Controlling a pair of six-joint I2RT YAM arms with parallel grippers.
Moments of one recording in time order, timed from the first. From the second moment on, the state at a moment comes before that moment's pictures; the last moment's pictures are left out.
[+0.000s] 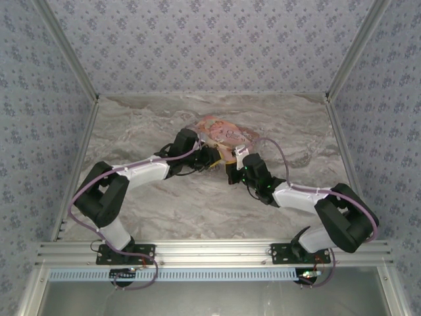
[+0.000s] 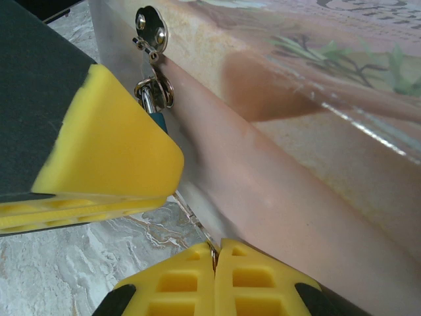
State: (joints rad) left arm -0.67 1.68 0.96 0.10 0.45 -1.12; right arm 0.68 1.41 0.53 0.39 0.02 0.29
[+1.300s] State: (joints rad) left arm -0.66 1.68 0.96 0.12 0.44 -1.13; right arm 0.68 1.44 0.55 0.42 -0.03 0.33
